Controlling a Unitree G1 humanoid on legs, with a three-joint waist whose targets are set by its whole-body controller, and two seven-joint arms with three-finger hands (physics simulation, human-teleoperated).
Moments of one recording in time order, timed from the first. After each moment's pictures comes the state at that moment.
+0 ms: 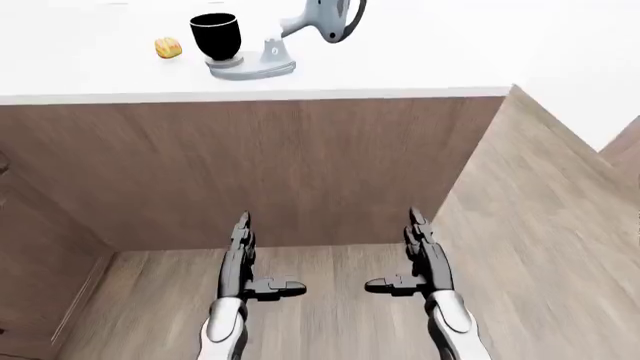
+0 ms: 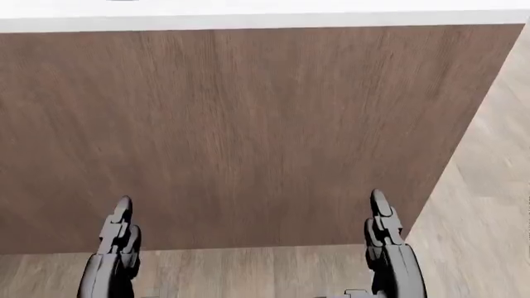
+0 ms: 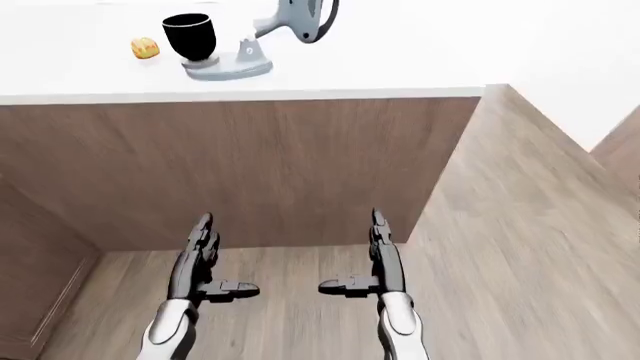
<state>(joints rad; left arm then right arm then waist) 0.03 0.02 0.04 0.09 -0.01 0.06 -0.04 0.03 -0.01 -0.04 0.09 0.01 0.06 0.04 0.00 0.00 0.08</state>
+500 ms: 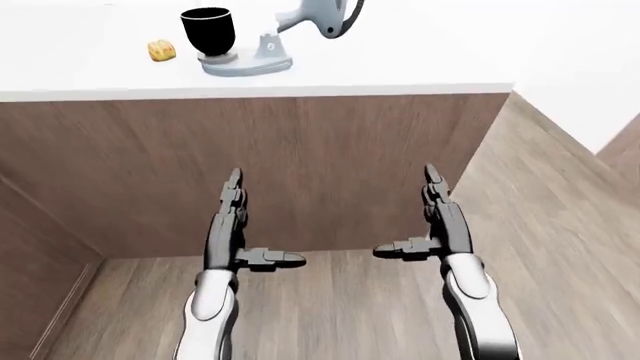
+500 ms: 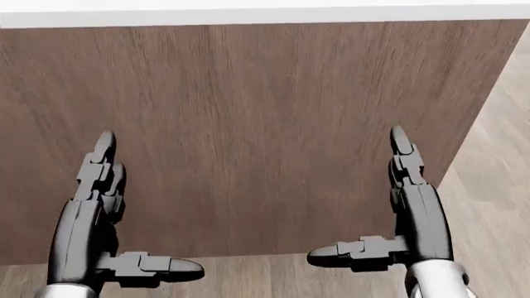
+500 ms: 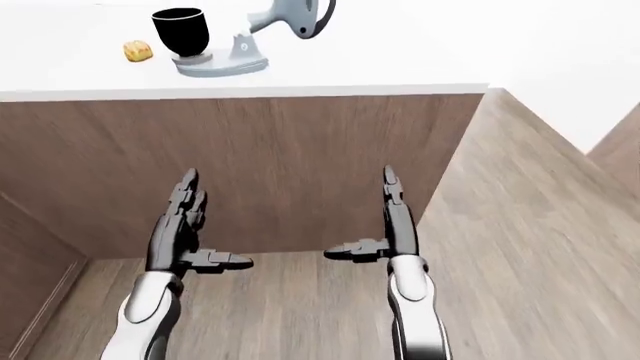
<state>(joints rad) -0.04 0.03 0.04 -0.28 0.05 0.28 -0.05 -0.10 -0.05 -0.05 -0.23 -0.14 0.37 0.02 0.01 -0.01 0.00</state>
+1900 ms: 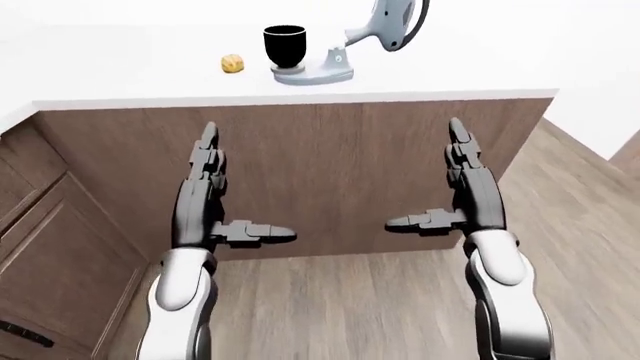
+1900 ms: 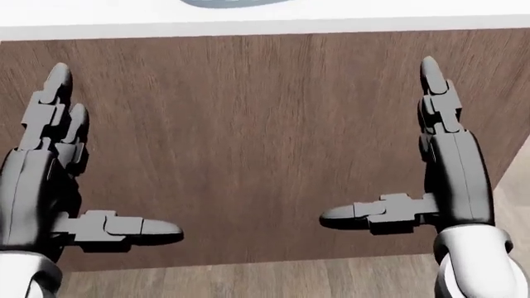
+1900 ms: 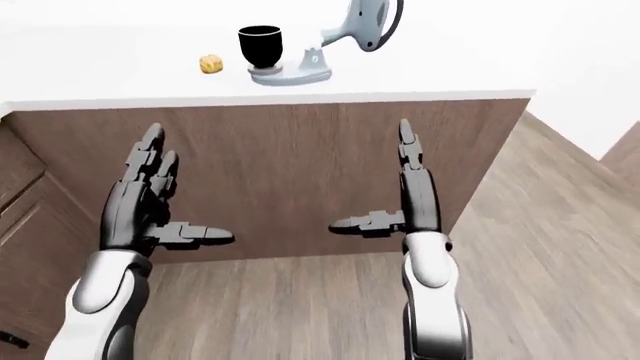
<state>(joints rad) -0.15 0.06 0.09 -0.61 0.07 0.57 -0.07 -0.20 -0.08 -0.08 -0.53 -0.24 0.58 0.08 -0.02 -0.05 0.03</state>
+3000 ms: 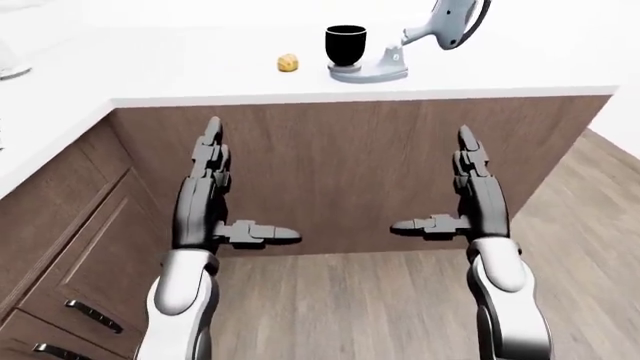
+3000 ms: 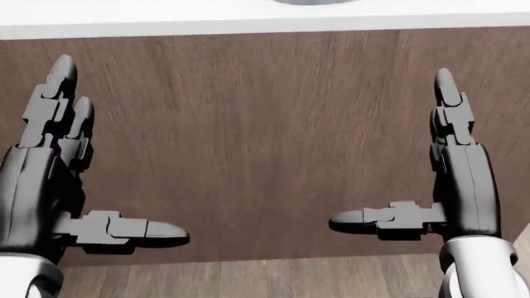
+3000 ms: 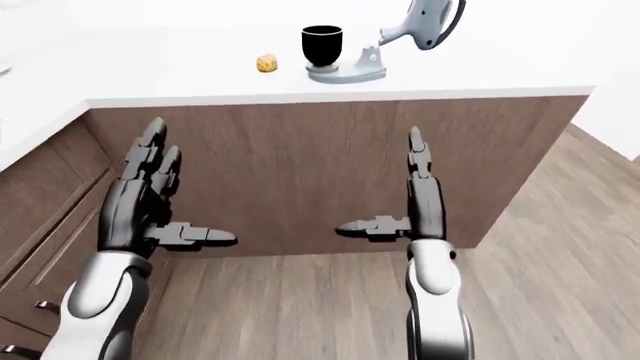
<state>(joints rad) -0.15 0.06 0.06 -0.67 0.07 0.61 -0.07 -0.15 -0.08 -0.10 -0.48 -0.21 0.50 0.03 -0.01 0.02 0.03</state>
